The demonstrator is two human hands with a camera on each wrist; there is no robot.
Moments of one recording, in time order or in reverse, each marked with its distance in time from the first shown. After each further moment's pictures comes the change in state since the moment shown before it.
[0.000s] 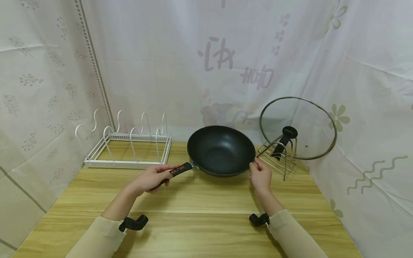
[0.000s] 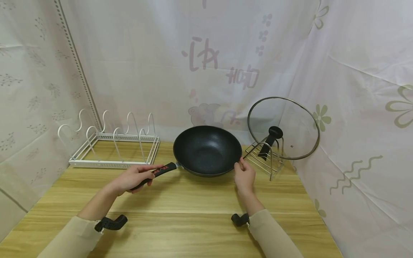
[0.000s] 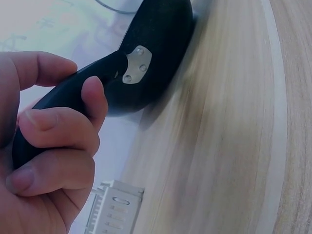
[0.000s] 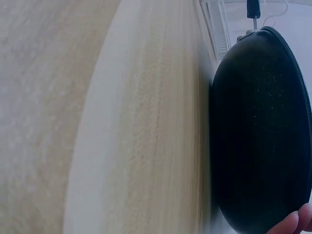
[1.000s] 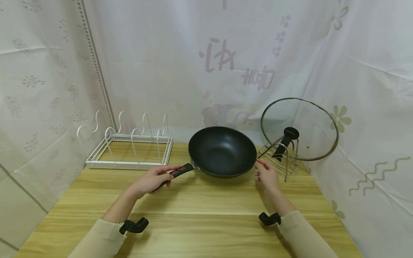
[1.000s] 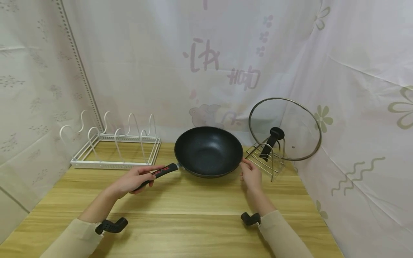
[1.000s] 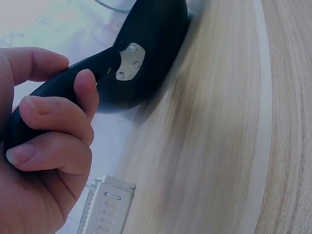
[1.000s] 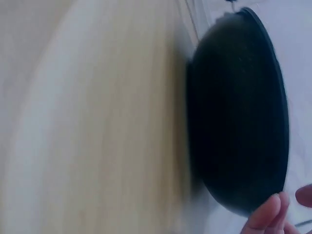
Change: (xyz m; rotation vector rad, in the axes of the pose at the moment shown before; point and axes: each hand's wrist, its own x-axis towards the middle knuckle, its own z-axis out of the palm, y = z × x) left_hand -0.002 -0.006 0.001 -0.026 0.007 0.049; right_hand 0.012 -0.017 -0.027 -0.070 -0.159 0.099
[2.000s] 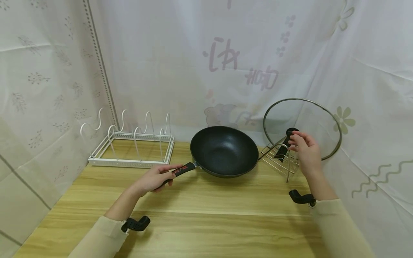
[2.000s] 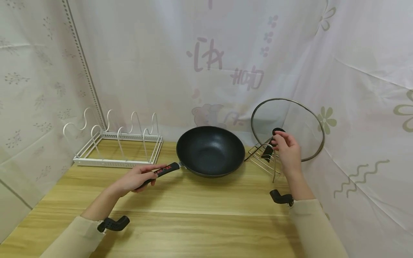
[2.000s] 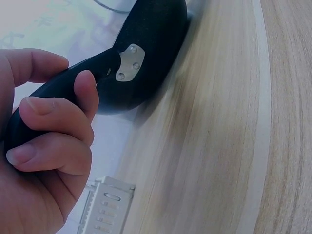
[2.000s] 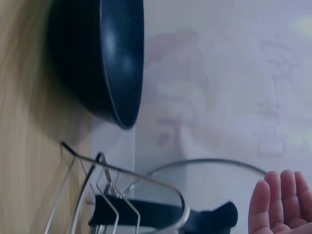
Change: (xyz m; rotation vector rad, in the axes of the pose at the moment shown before) left_hand 0.000 -0.002 0.000 -0.008 0.007 -0.011; right_hand 0.020 -0.106 -0.089 0.156 0.028 -0.331
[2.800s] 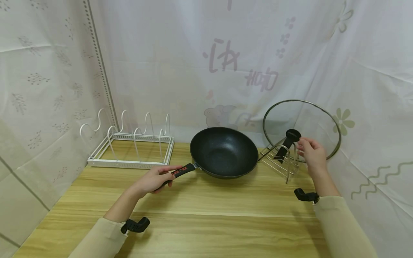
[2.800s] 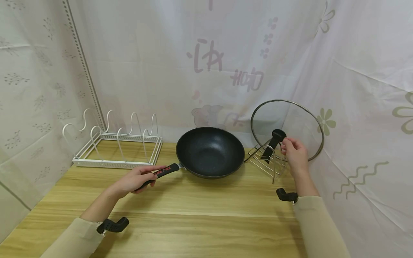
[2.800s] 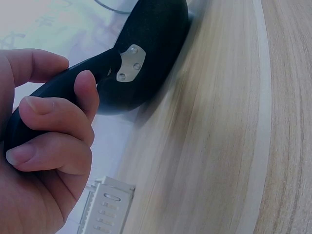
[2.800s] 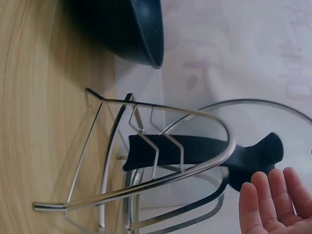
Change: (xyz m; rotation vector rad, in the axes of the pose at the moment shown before) left_hand 0.001 -0.001 0.002 0.004 0.011 0.001; right_hand 0.027 0.023 -0.039 -0.063 0.056 0.165
